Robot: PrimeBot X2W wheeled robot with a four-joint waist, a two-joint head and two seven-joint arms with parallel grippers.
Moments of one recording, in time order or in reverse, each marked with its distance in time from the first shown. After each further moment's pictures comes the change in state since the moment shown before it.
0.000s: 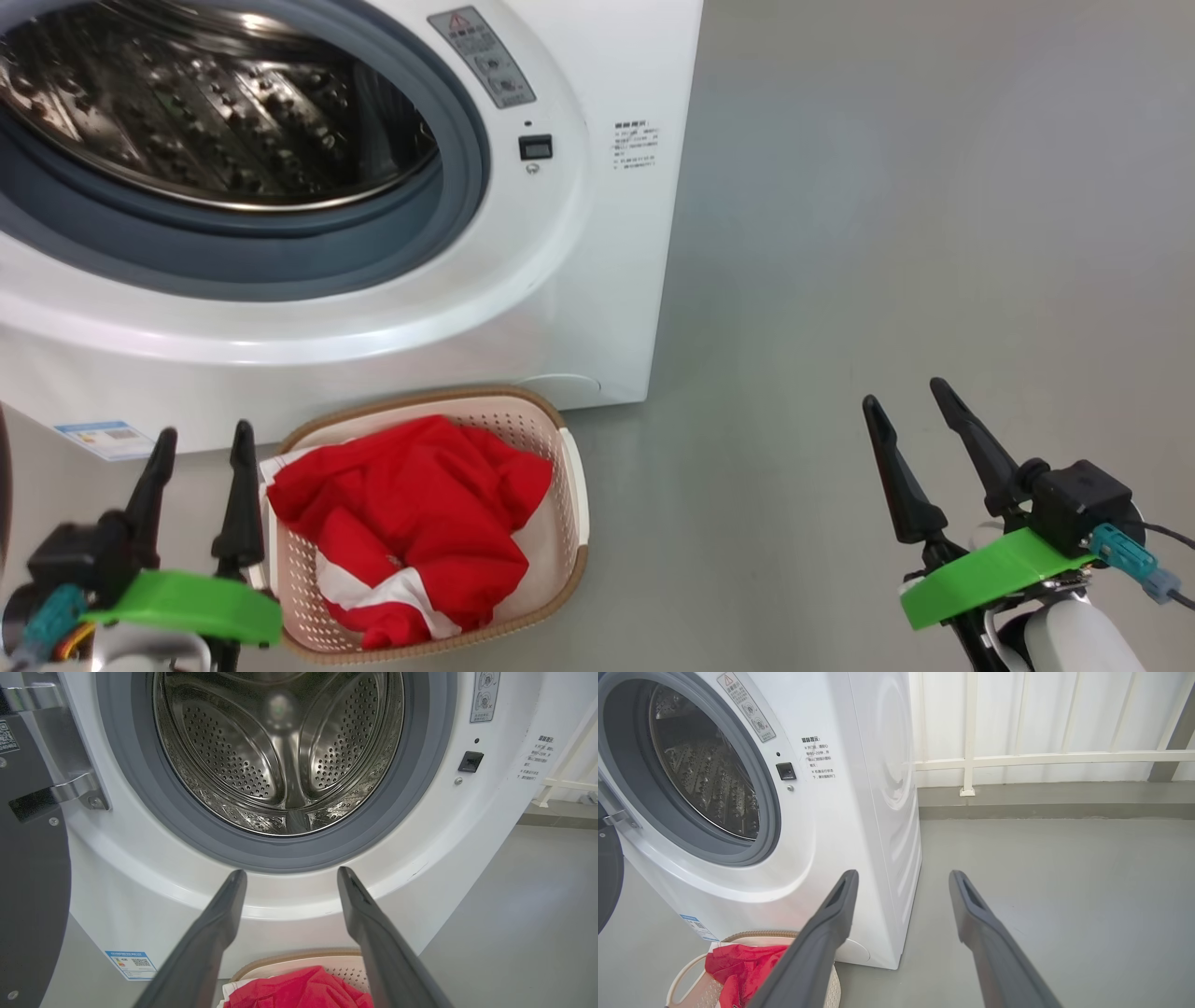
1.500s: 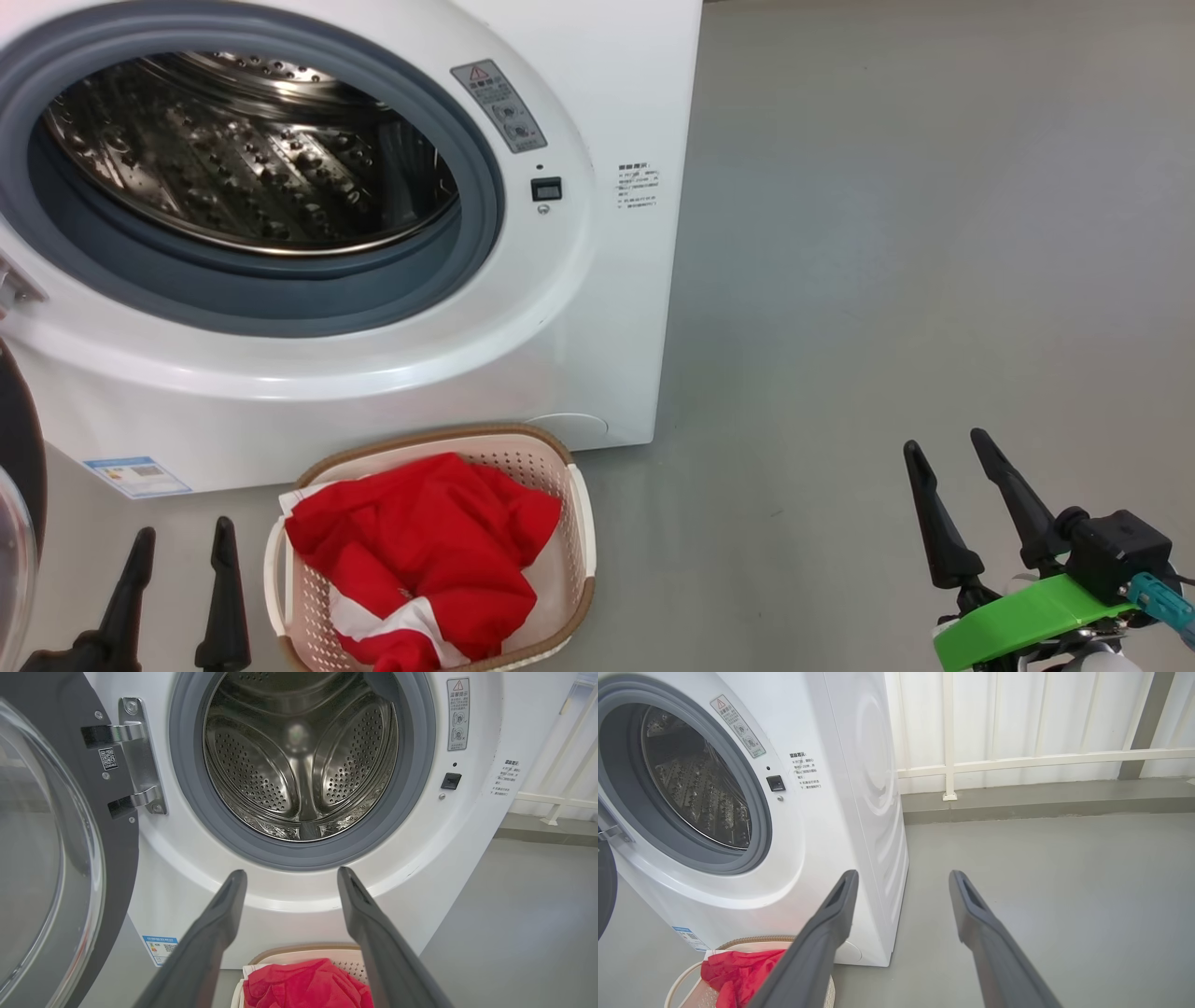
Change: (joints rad) left arm 0.260 -0.052 0.093 -0.229 0.032 0.000 0.000; right arm 0.100 -0.003 -0.059 -0.019 0.025 0.000 0.000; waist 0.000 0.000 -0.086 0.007
